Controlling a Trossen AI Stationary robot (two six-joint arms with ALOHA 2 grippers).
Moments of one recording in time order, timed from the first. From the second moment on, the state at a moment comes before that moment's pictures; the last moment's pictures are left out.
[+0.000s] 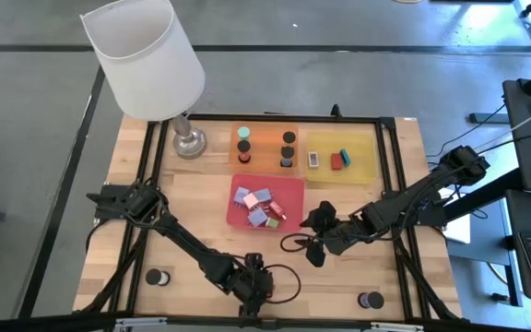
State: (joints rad) left arm -0.60 2.14 1.49 -0.36 -0.23 -0.54; right arm 0.54 1.46 0.91 -0.26 0.44 0.80
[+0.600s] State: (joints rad) left arm -0.60 2.10 1.49 -0.39 -0.34 -0.54; right arm 0.54 1.46 0.91 -0.26 0.44 0.80
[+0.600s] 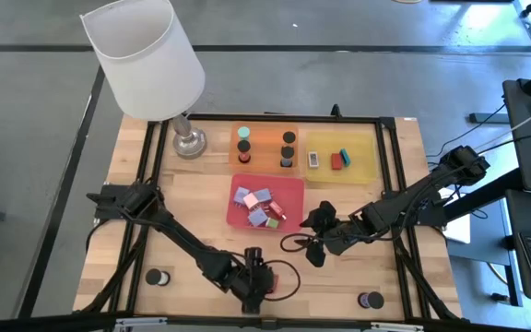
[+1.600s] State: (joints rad) left arm -0.18 1.84 1.49 -0.82 -0.46 -0.96; right arm 0.54 1.46 0.91 -0.25 0.44 0.80
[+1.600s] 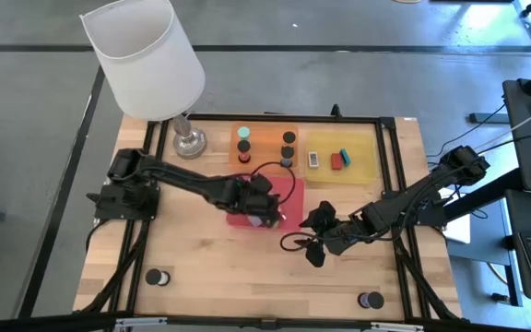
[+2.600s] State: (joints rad) left arm -0.12 1.93 1.49 -0.88 -0.32 -1.00; right arm 0.54 1.46 0.91 -0.21 0.43 0.80
